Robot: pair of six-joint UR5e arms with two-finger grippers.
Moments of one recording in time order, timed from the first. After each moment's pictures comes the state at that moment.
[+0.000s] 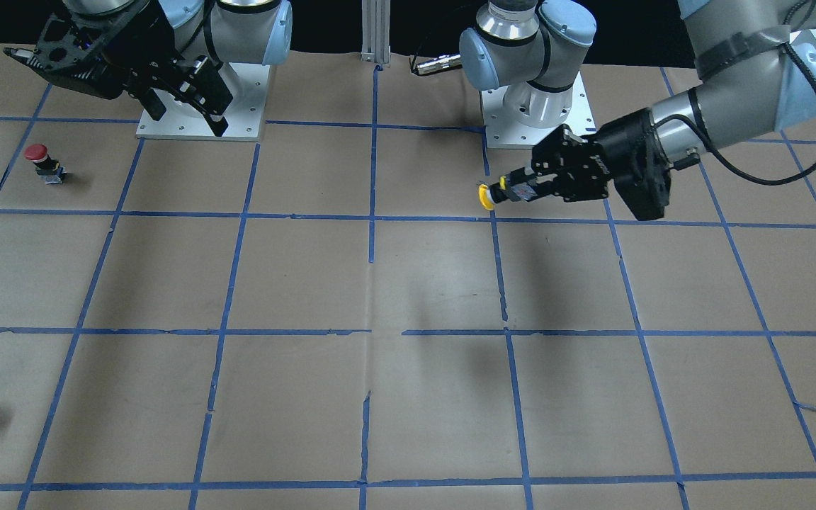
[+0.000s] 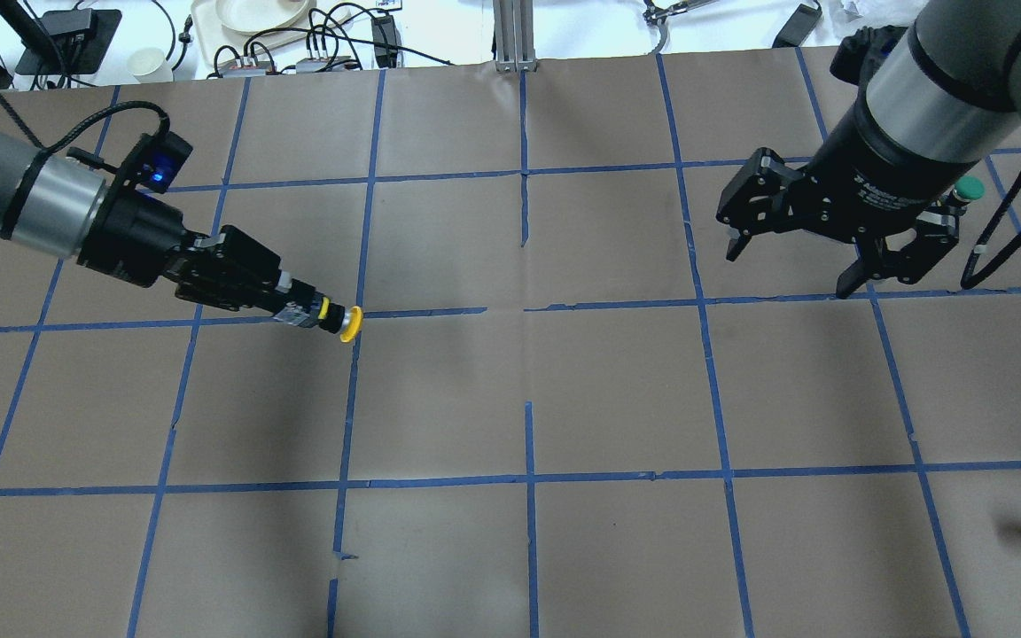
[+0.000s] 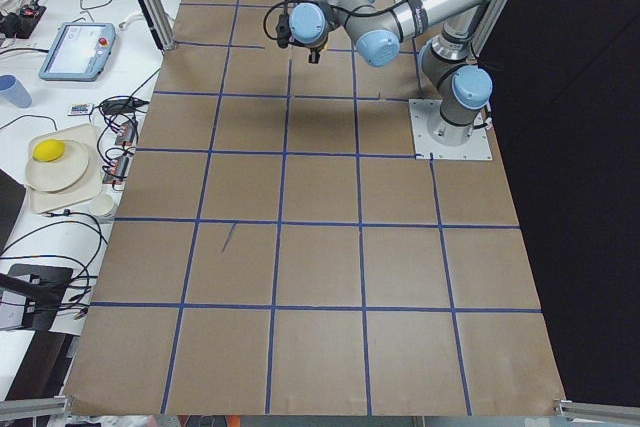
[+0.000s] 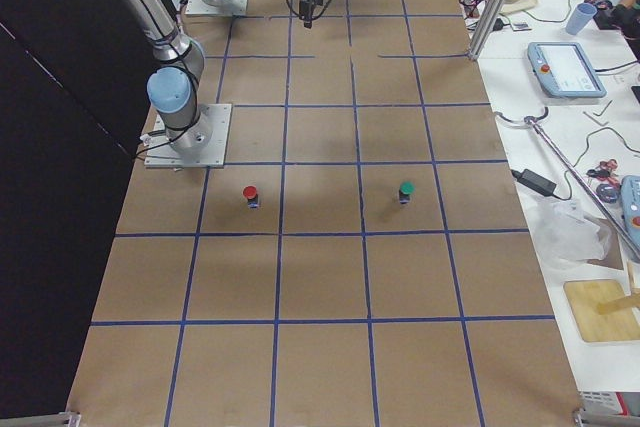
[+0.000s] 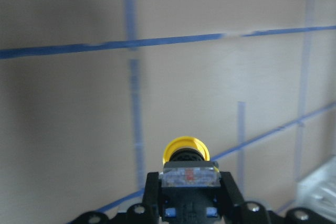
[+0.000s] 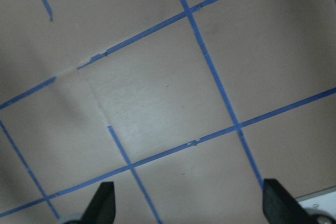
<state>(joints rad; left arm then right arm) -1.27 -1.51 -1.86 -1.85 0.78 0.64 1.53 -1.75 1.69 -1.50 -1.37 0.42</state>
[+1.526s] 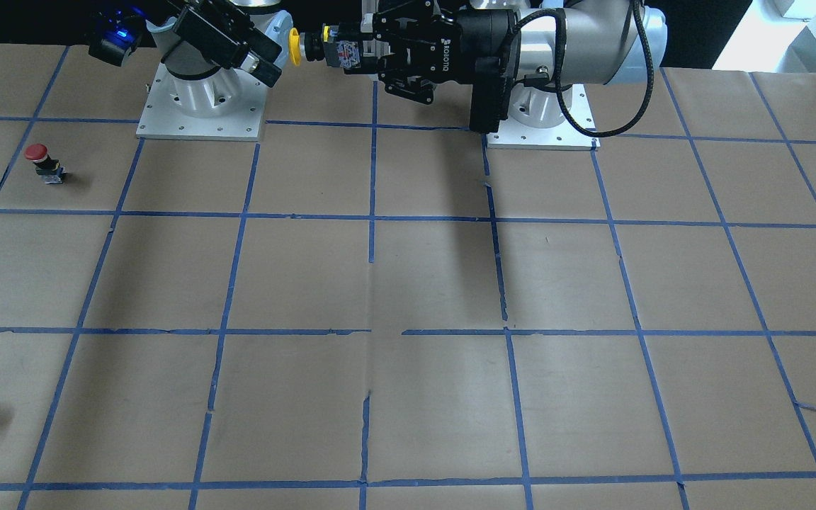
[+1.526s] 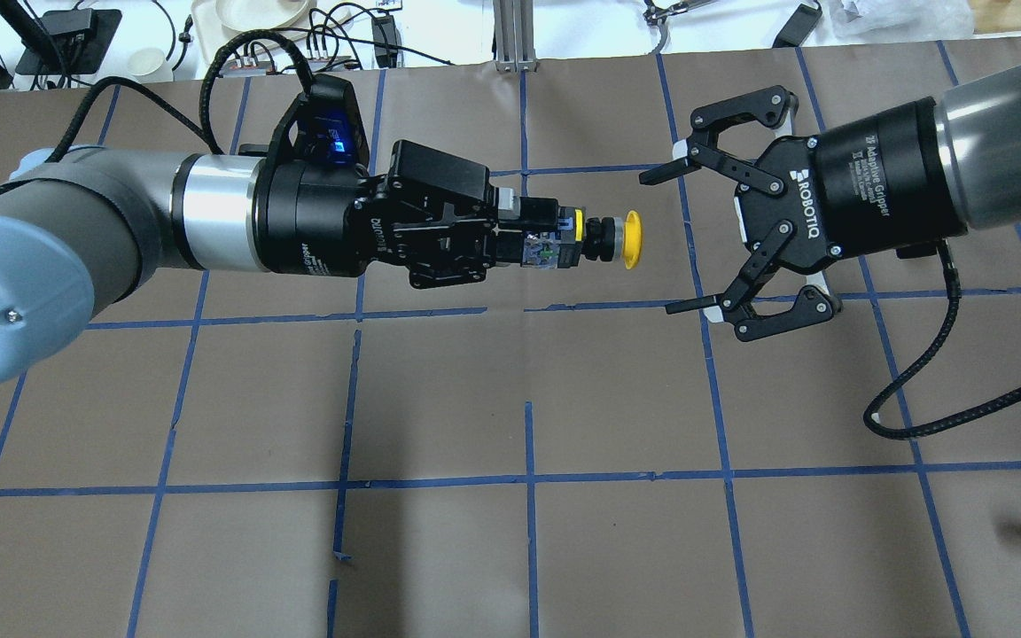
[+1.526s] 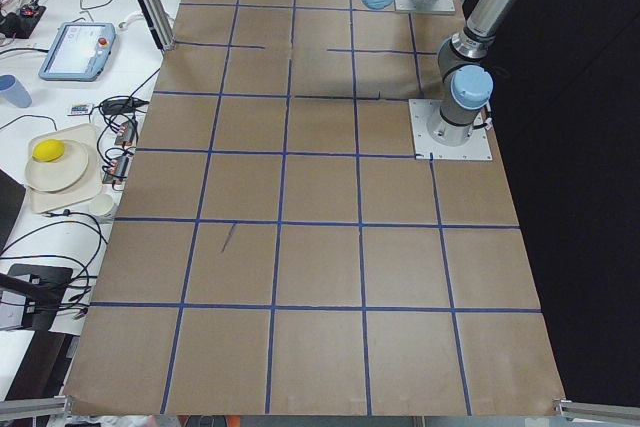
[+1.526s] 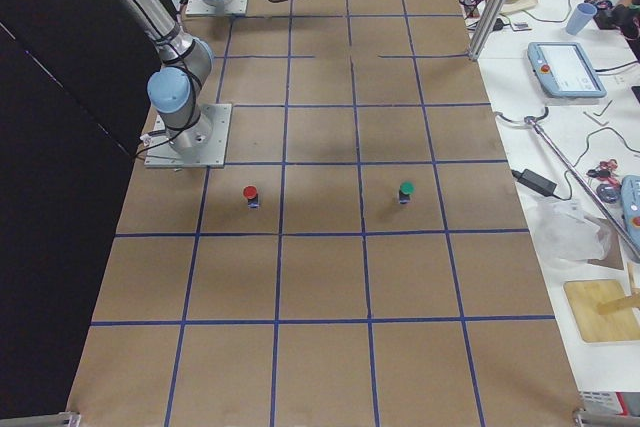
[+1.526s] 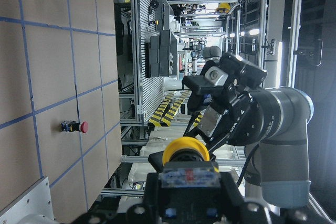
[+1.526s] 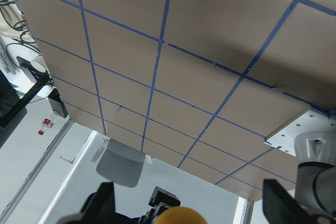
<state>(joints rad) -1.56 -1.44 -1.87 -2.03 0.12 0.63 1.37 -1.94 1.88 -1.48 -0.66 1.02</state>
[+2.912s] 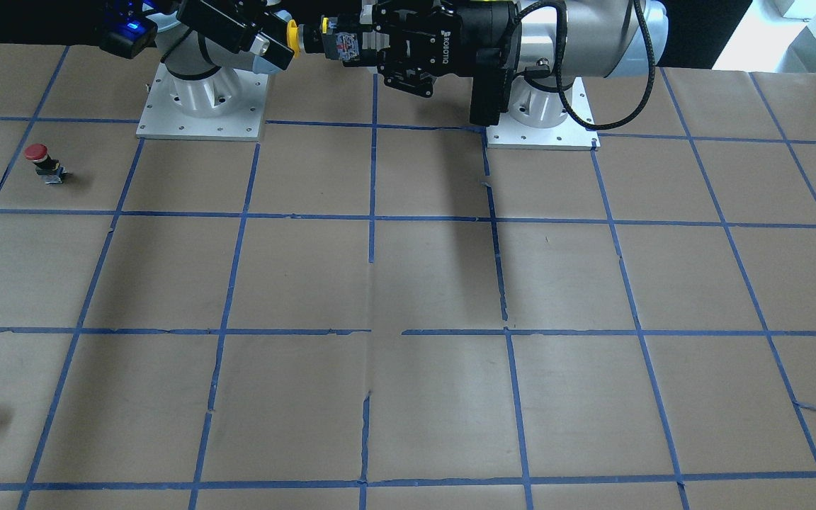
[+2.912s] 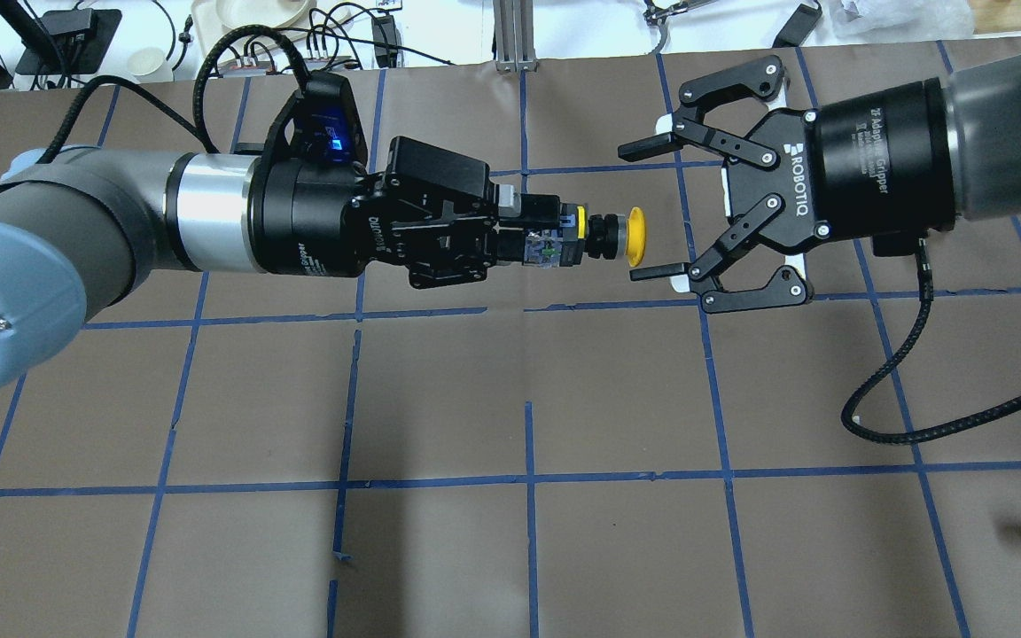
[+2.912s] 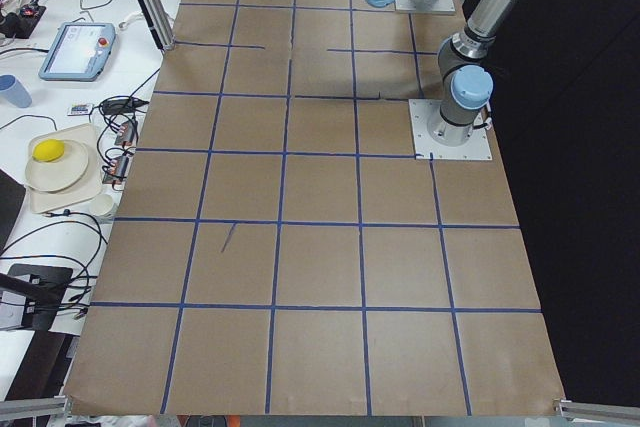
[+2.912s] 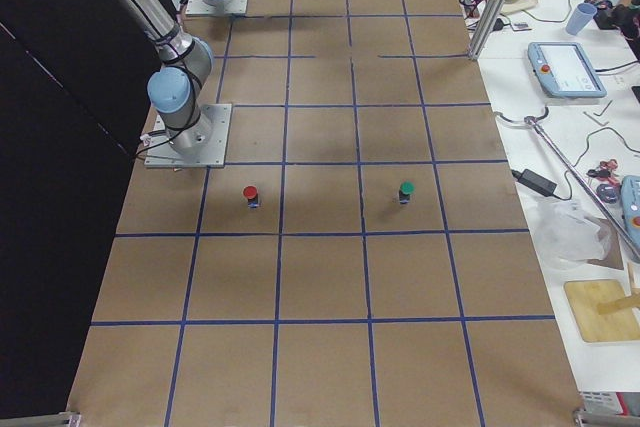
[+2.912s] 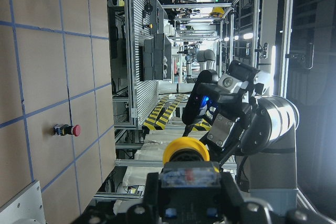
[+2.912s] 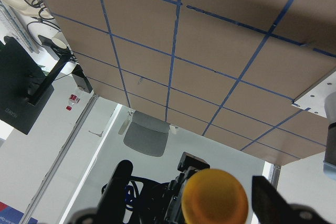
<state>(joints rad) -1.56 -1.42 -1.87 -2.03 0.12 0.62 1.37 -1.94 1.89 -1.49 -0.53 1.09</state>
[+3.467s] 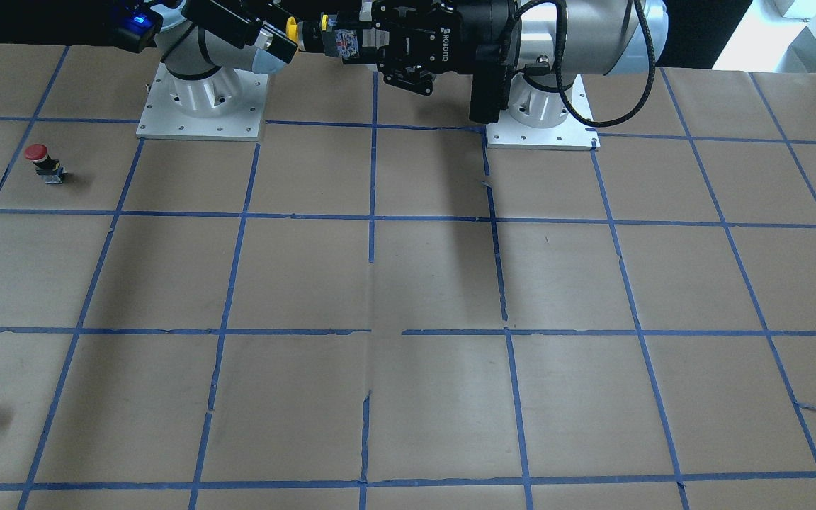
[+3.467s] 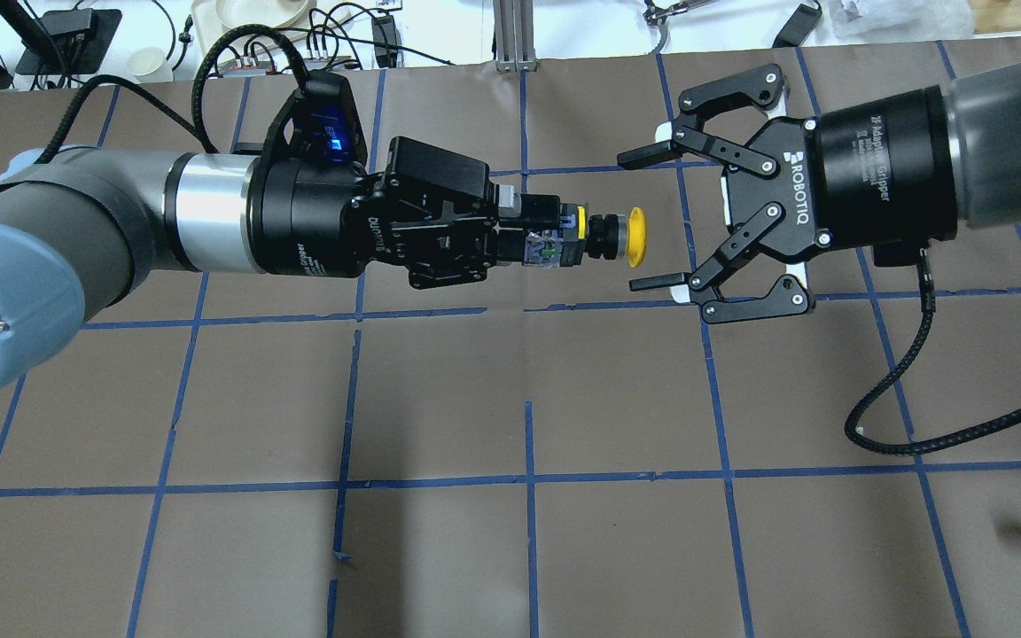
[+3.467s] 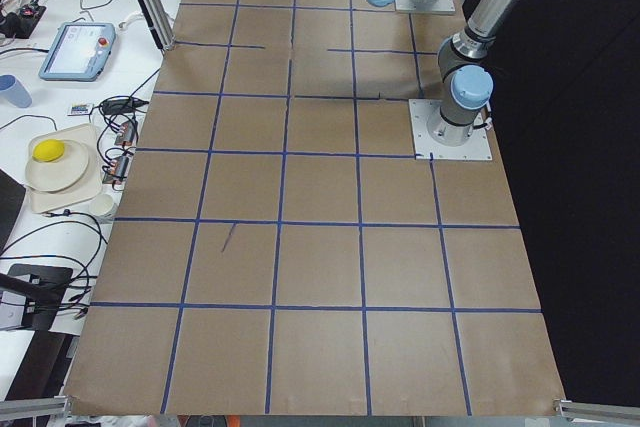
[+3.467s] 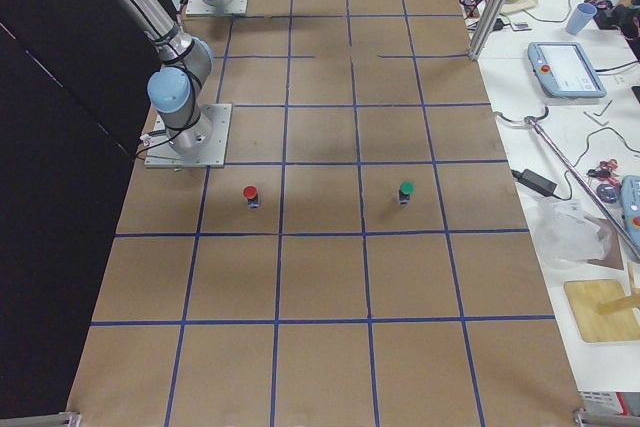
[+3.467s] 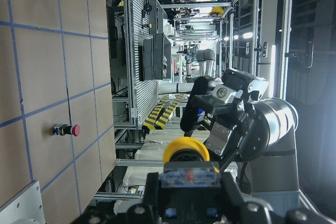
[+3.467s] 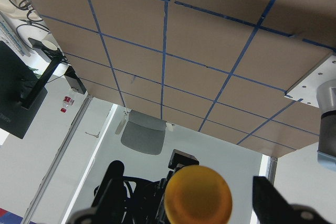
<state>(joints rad) -1.56 -1.42 -1.87 -2.03 0.12 0.62 1.37 -1.95 1.89 -1.43 -0.53 1.09</state>
